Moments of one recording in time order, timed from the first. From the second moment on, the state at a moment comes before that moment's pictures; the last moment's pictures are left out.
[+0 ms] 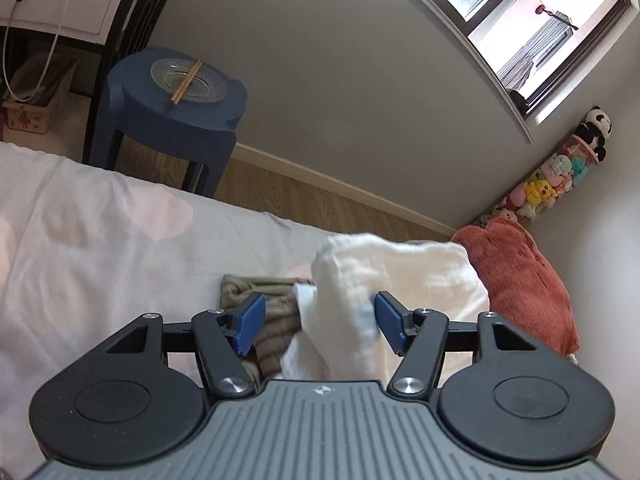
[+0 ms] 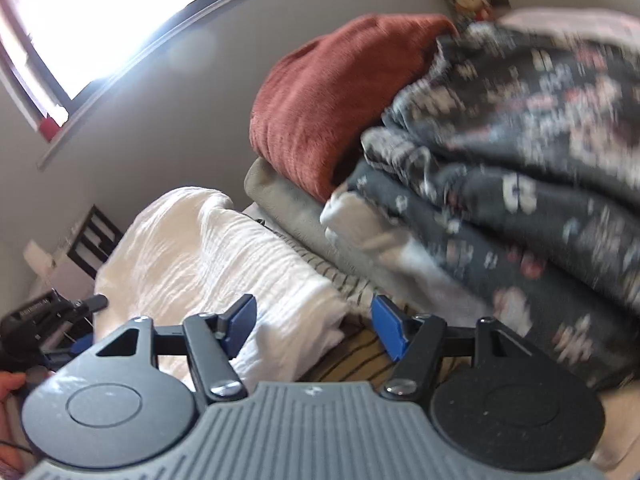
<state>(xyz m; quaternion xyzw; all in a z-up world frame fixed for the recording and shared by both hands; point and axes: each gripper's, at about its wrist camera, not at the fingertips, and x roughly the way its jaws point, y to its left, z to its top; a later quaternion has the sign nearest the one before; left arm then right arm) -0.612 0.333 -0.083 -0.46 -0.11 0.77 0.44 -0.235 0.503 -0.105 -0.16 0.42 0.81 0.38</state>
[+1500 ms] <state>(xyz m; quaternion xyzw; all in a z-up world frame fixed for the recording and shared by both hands) -0.571 0.504 -0.074 -0.28 0.27 0.60 0.70 -0.344 0.482 -0.089 -0.30 0.22 0.81 0.45</state>
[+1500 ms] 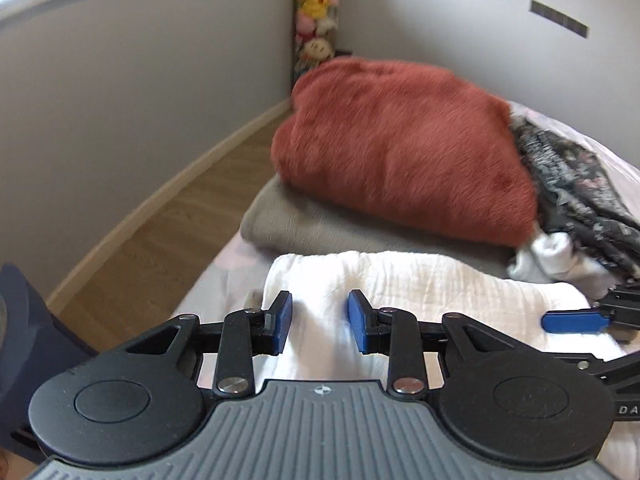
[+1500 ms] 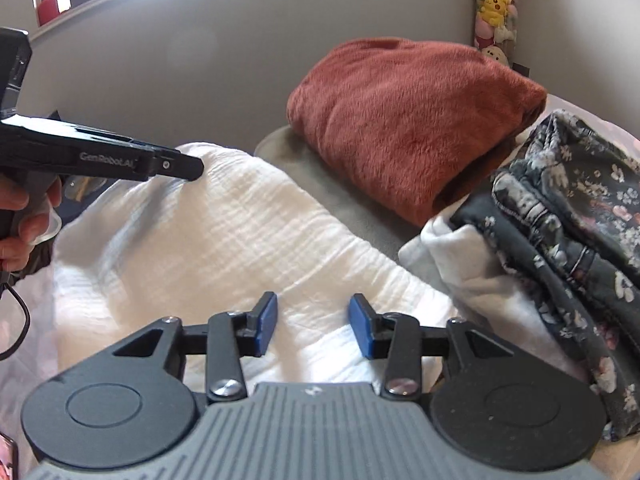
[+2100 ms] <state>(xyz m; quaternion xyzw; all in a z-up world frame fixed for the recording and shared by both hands) -0.587 0.466 -0.050 -0.30 0.23 0.63 0.68 -0.327 0.459 -0.065 -0.28 0.24 0.82 0.44</state>
